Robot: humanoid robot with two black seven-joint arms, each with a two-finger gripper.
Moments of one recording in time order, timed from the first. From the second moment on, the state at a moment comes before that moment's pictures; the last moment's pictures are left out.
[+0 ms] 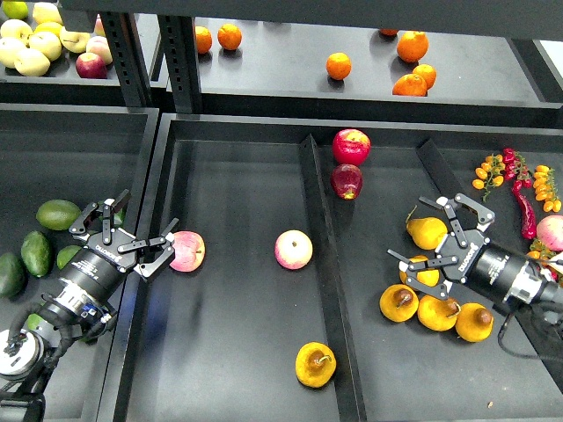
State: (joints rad) left arm -0.04 0.00 -1.49 -1.05 -0.18 -0.49 0.49; right arm 0.31 -0.61 0.97 1.22 0.27 0.49 -0.49
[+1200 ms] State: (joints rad) left arm 0.03 0.00 -1.49 -1.11 -0.18 -0.49 0.49; right arm 0.71 -0.43 0.14 1.02 -0.08 0.50 -0.49
